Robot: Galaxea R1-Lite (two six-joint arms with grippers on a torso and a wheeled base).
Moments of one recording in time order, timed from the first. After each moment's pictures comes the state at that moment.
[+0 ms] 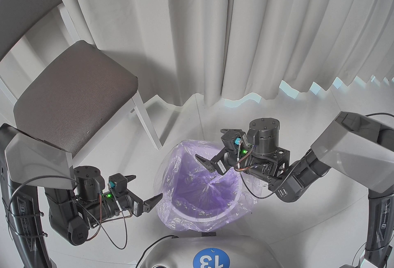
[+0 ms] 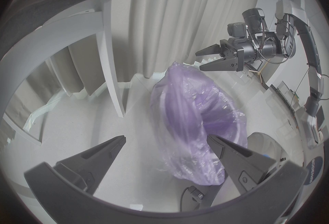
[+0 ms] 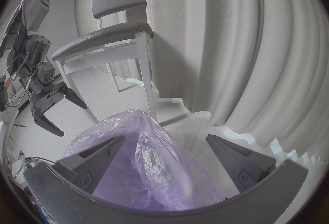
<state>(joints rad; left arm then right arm) -0.33 2.21 -0.24 -1.55 -0.25 0.17 0.60 2.27 -1.05 -0.97 0.06 -0.32</state>
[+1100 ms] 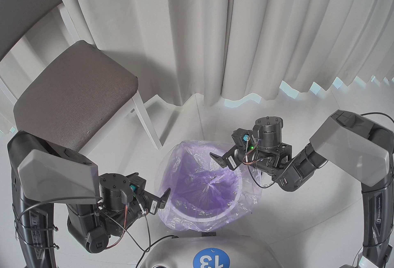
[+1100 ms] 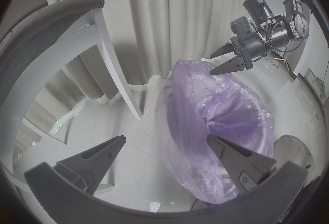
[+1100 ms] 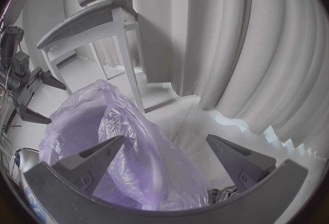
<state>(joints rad) -0.49 2.27 -0.33 -1.55 0.19 0.17 0.50 2.37 -1.16 -0.88 0.06 -0.32</state>
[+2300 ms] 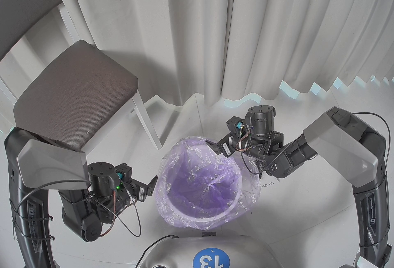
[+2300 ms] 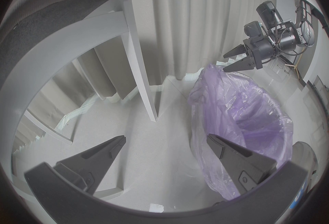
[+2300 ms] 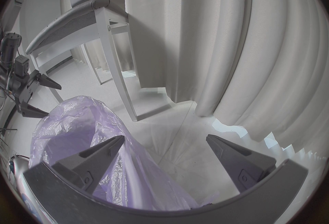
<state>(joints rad) -0.37 2.26 -0.37 -1.55 0.11 0.17 0.50 2.44 -1.38 -0.76 0.05 -0.32</state>
